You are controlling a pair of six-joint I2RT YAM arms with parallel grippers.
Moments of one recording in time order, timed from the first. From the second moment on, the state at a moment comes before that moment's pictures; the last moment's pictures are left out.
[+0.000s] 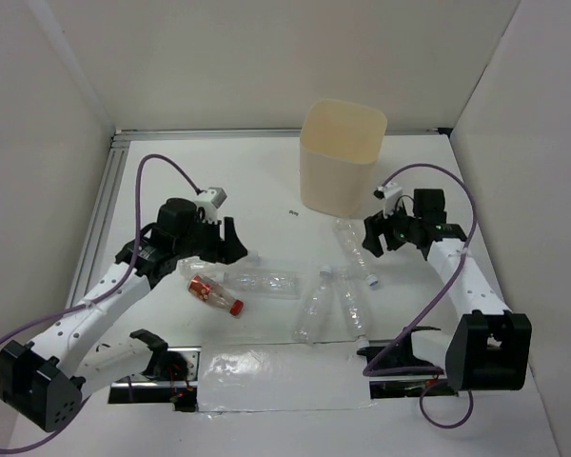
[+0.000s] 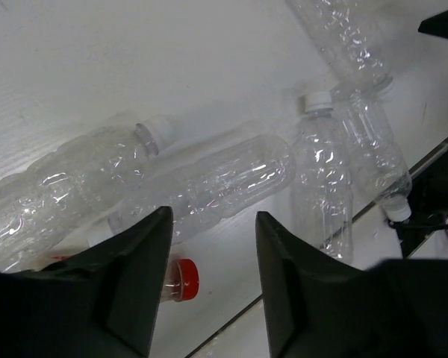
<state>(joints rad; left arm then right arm) -0.44 1.00 0.83 -0.46 0.29 -0.37 -0.06 1.16 0.79 -0.49 -0.54 -0.44</state>
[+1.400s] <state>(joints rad) -0.59 1.29 1.01 -0.62 -0.12 -0.26 0.35 1.27 1.58 -0.52 -0.74 -0.46</state>
